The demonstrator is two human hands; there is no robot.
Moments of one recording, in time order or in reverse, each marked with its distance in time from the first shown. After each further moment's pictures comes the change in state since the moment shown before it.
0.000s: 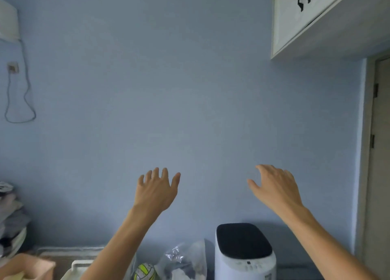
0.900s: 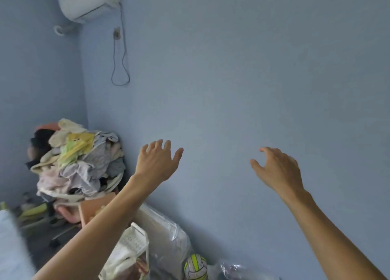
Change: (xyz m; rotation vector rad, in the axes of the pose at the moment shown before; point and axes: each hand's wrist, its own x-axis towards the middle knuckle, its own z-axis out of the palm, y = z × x) left_hand 0.325 -0.095 0.201 0.295 0.060 -0.470; right_hand 0.396 -0.164 0.341 0.474 -0.131 -0.452
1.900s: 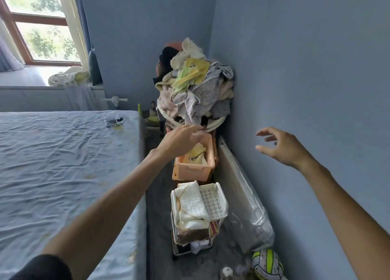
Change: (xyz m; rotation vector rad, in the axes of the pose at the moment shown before) left_hand 0.116 -0.323 0.255 -0.320 -0.186 -0.426; right_hand 0.208 -0.313 0.379 0.581 -0.755 -0.643
